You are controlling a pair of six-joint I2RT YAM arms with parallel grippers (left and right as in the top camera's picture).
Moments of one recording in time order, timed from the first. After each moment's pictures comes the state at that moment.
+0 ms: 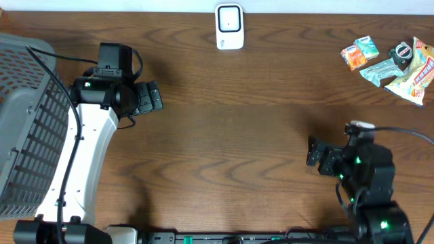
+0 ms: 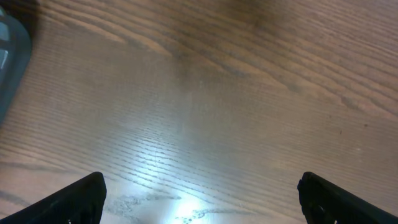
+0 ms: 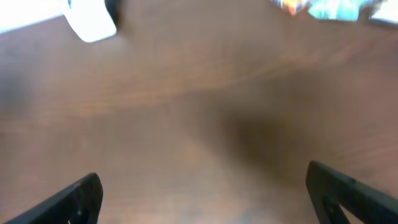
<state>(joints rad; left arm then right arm) -0.07 1.48 1.35 -1.05 -0.04 -0.33 0.09 0.57 0.59 -0.62 0.01 0.27</state>
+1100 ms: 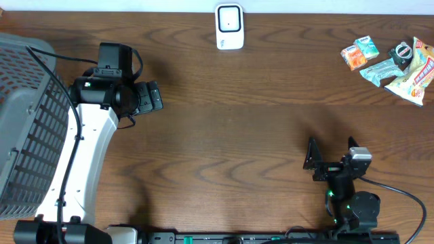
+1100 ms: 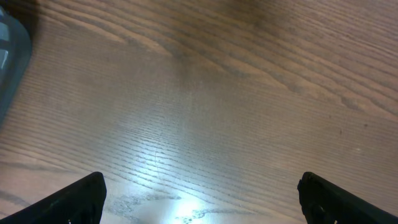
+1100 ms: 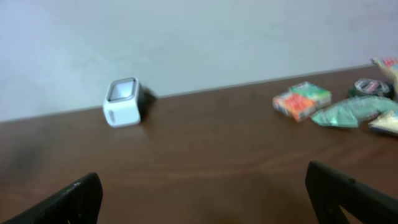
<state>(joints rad) -0.07 1.48 1.35 -1.05 -0.04 -0.33 0.04 0.01 0.01 -0.06 -0.03 0.17</state>
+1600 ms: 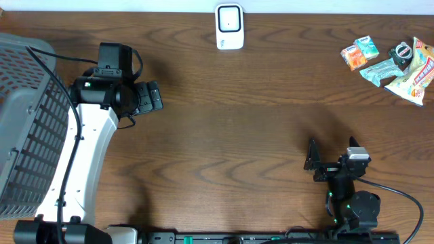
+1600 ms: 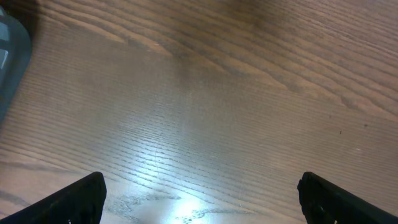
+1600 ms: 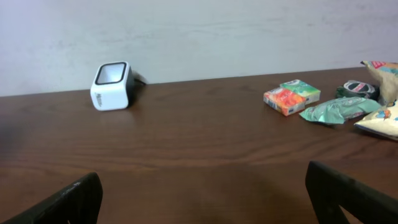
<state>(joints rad) -0.07 1.48 1.35 -1.05 -0.04 -0.33 0.03 0.01 0.01 -0.07 -0.03 0.07</state>
